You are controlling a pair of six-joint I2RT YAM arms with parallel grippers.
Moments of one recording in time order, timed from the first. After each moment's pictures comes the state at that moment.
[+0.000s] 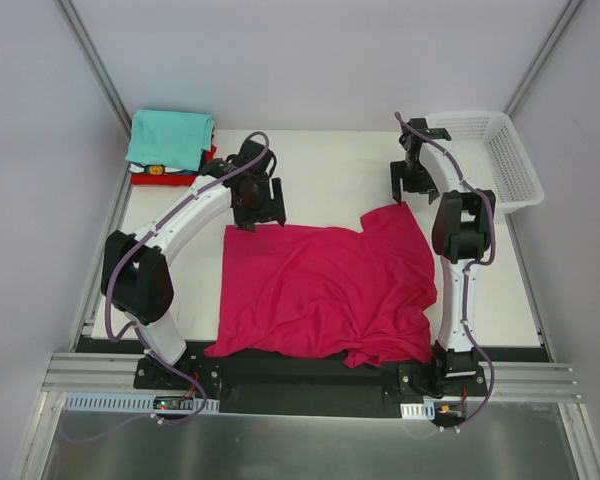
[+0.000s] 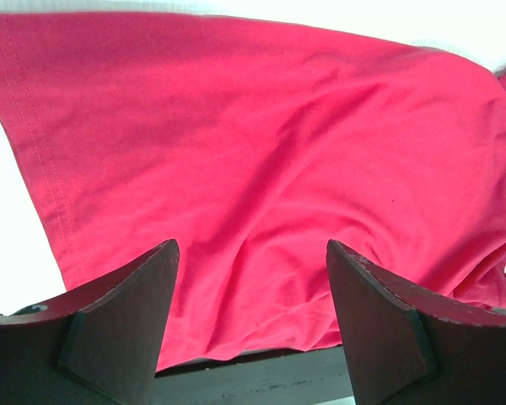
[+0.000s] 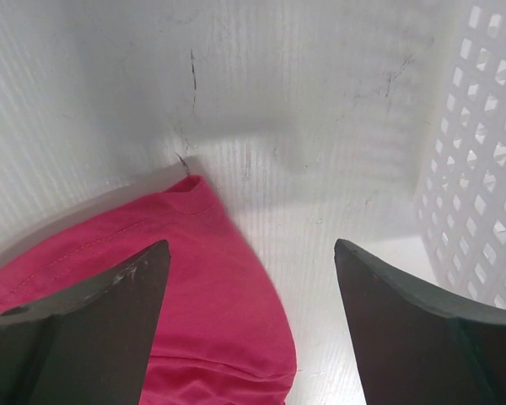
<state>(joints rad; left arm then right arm) -0.49 1.71 1.51 -0.93 0.06 -0.62 0.12 2.37 2.16 -1.15 0.22 0.07</state>
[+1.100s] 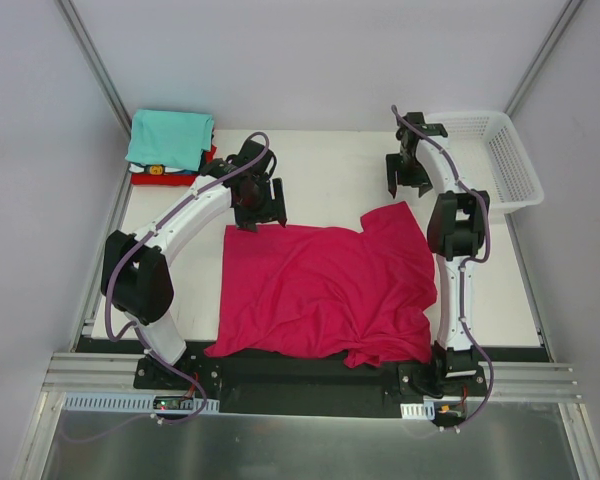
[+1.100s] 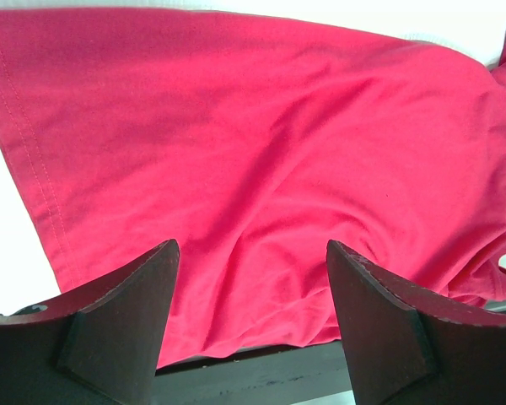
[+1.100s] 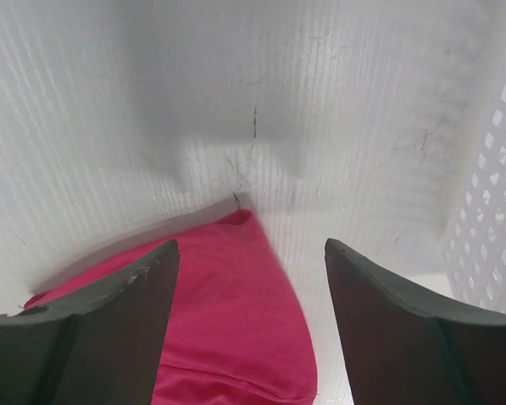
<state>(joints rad) -0.49 1.71 1.51 -0.93 0.08 -0.62 0.13 2.45 2.31 -1.16 0.15 0.07</state>
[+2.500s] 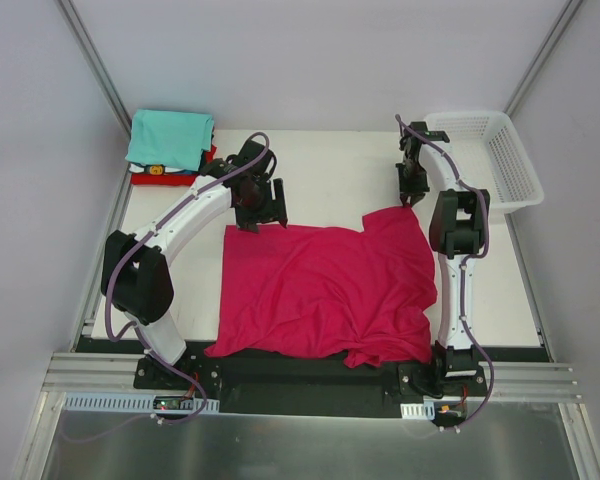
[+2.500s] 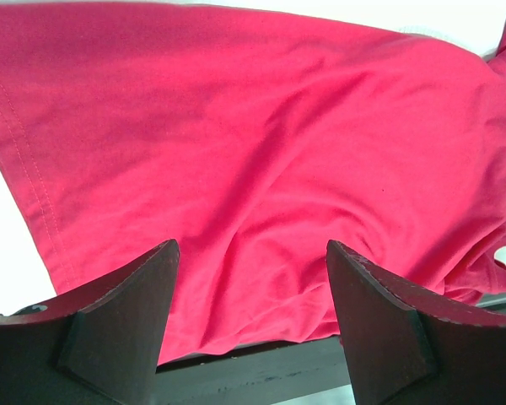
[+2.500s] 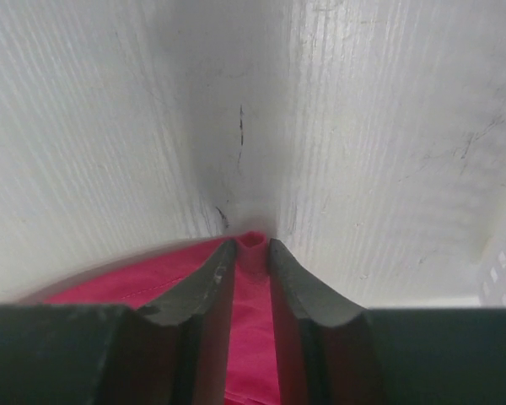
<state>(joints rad) -0.49 1.71 1.51 -0.93 0.10 -0.62 0.10 2.49 2.26 -1.15 0.09 0.07</state>
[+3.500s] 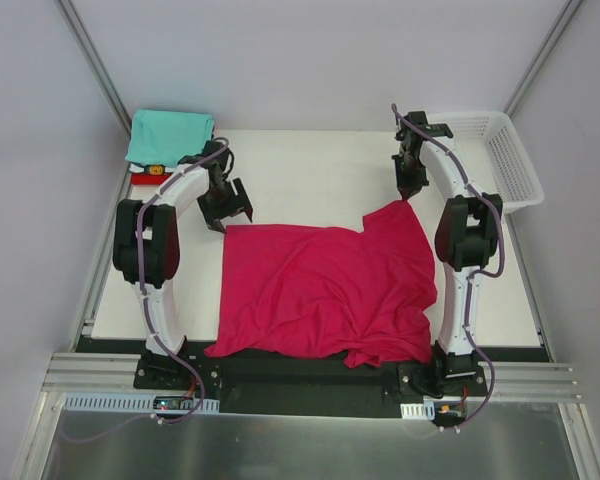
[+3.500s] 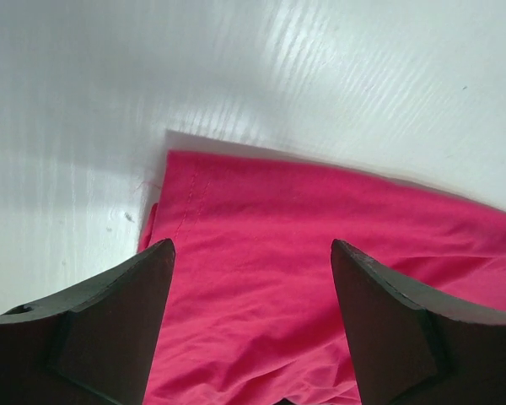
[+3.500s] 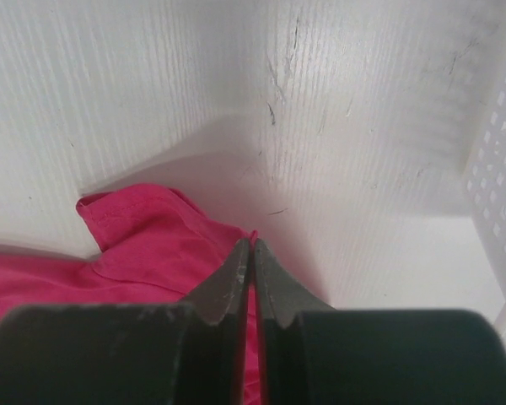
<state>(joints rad) -0.17 1.96 1.50 -0.85 0.14 -0.61 0.15 2.25 2.10 -1.13 0.09 0.07</state>
